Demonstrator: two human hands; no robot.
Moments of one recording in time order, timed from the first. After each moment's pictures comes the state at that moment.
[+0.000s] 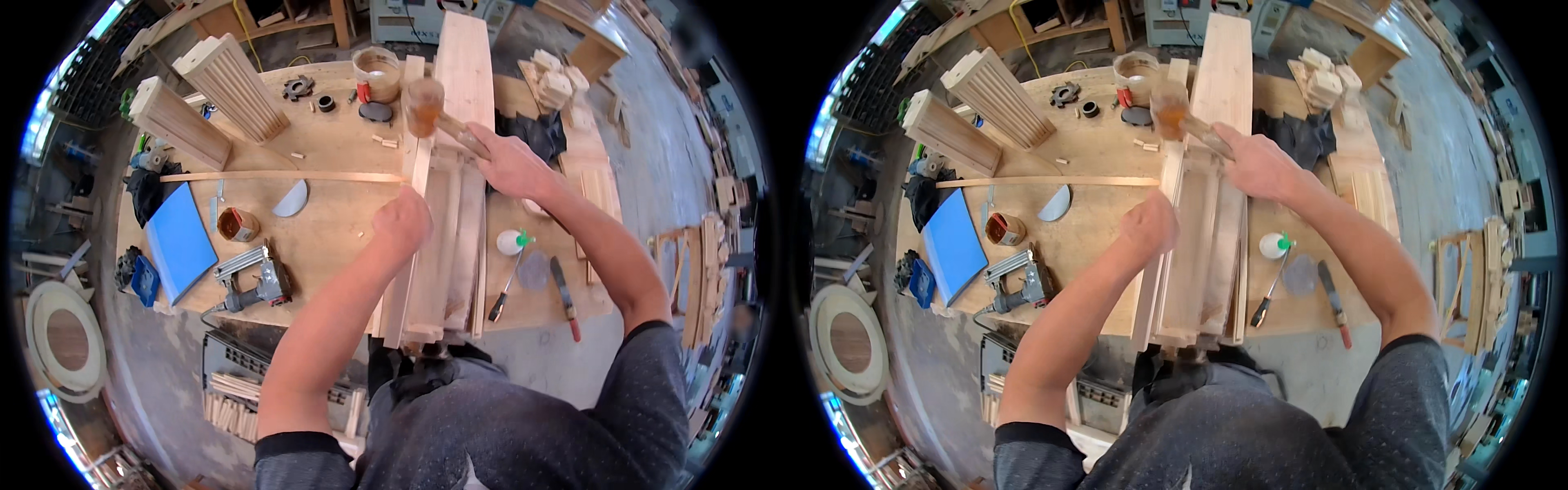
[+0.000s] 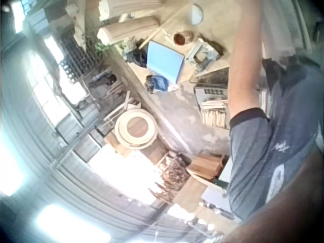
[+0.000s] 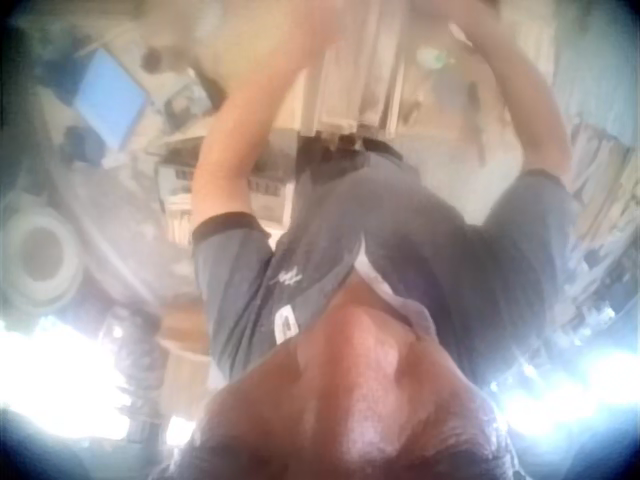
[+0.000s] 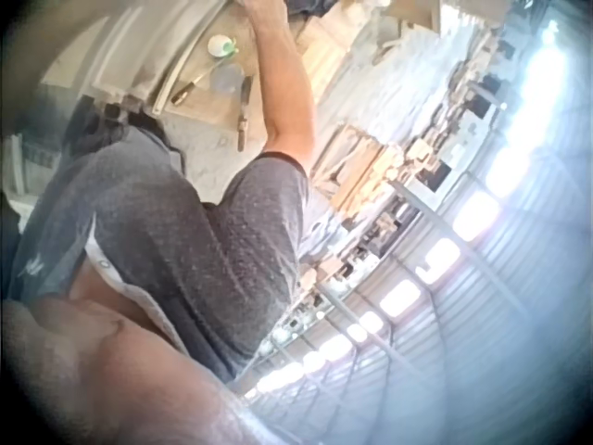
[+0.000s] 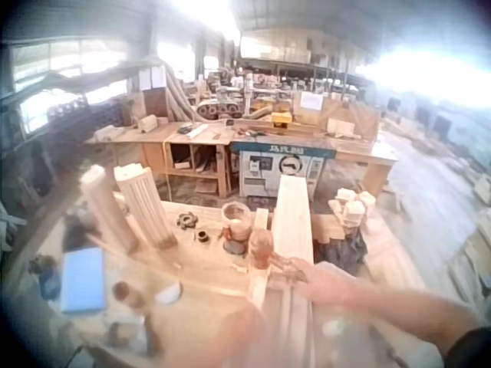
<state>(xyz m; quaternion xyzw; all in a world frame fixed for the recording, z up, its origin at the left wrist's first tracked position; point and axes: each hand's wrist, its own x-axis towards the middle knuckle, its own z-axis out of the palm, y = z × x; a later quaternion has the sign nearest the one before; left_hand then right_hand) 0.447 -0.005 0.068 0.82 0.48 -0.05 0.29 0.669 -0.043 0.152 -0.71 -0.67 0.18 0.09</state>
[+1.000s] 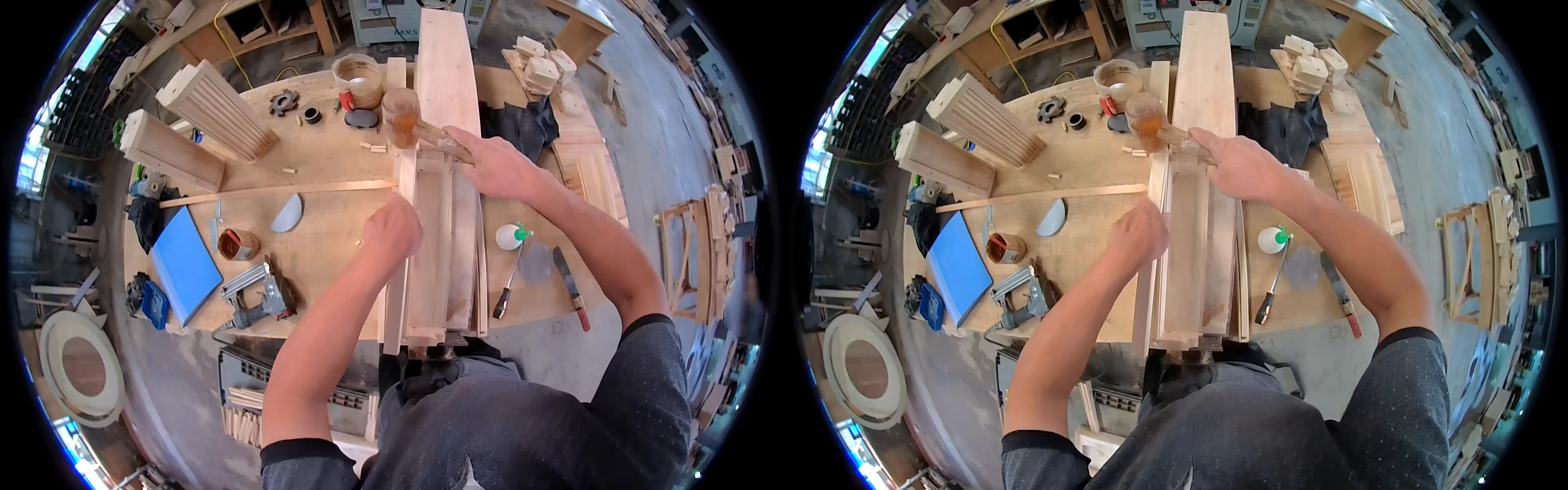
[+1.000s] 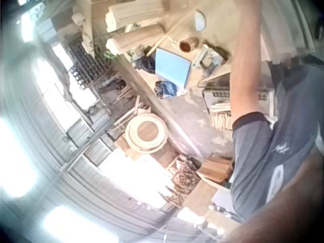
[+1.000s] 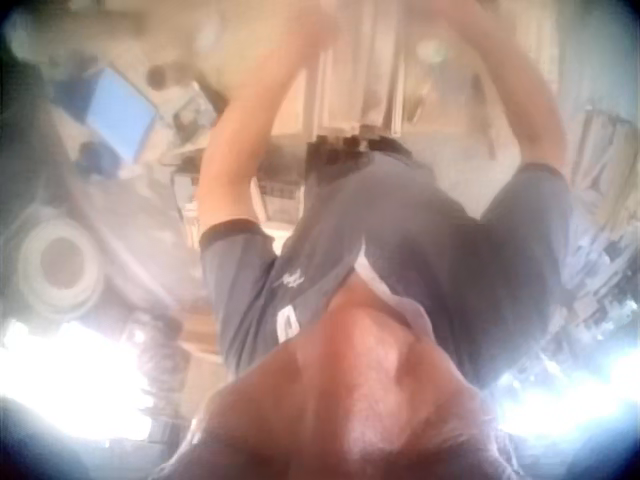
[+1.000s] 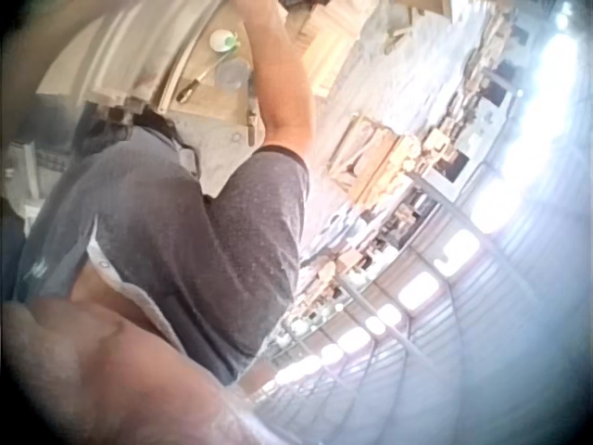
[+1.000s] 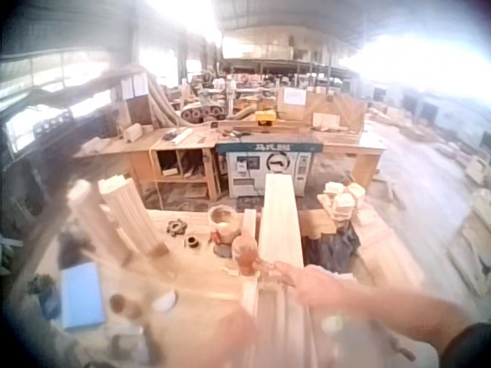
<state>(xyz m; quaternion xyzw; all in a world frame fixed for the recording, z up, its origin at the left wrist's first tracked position) 0.449 -0.002 0.069 0.83 0.47 -0.04 0.29 0.657 -0.053 0.163 -0.72 -0.64 0.24 0.13</state>
